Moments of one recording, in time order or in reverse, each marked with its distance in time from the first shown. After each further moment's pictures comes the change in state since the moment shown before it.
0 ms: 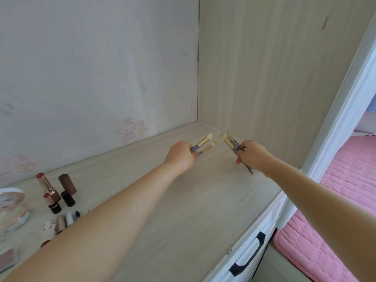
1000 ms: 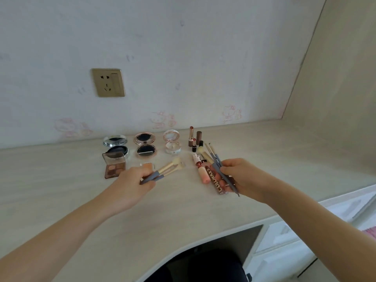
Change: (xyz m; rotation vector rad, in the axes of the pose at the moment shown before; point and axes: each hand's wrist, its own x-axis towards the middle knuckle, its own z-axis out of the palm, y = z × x) left_hand -0.375 -0.207 -0.195 0.122 0.241 -0.185; right_hand -0.276 -0.194 0.118 0.592 -0.681 -0.145
